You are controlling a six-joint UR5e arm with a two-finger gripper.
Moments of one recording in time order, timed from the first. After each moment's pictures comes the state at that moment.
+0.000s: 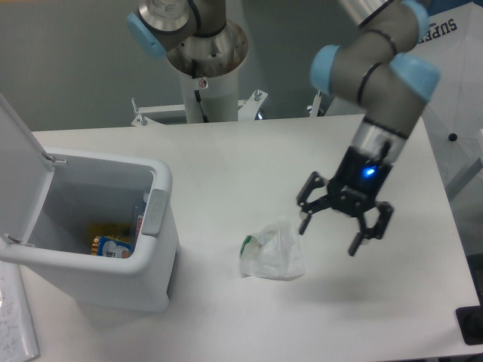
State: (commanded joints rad) arm 2.69 -1.95 -1.75 -0.83 1.08 1.00
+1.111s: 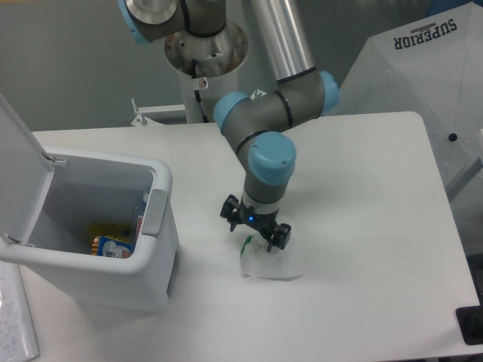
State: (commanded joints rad) arm 2.43 -2.01 -1.84 -0.84 1.53 0.98
